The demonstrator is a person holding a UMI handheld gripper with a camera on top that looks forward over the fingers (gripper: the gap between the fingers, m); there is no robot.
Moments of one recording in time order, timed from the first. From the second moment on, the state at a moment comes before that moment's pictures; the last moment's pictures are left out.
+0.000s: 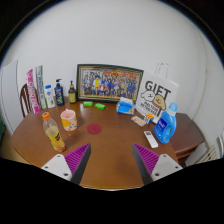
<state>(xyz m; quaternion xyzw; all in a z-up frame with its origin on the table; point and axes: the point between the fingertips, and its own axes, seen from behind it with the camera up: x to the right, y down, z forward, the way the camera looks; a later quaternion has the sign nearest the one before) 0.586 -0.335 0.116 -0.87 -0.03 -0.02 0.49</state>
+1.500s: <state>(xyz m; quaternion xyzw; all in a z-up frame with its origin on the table) 0.385 -0.182 0.064 -0.83 -0.05 -0.08 0.55</state>
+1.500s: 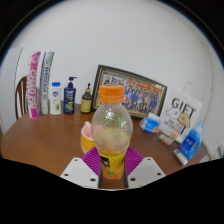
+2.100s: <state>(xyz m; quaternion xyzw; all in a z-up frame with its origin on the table) 0.505 -0.017 0.099 -0.58 -0.47 -0.57 0.34</state>
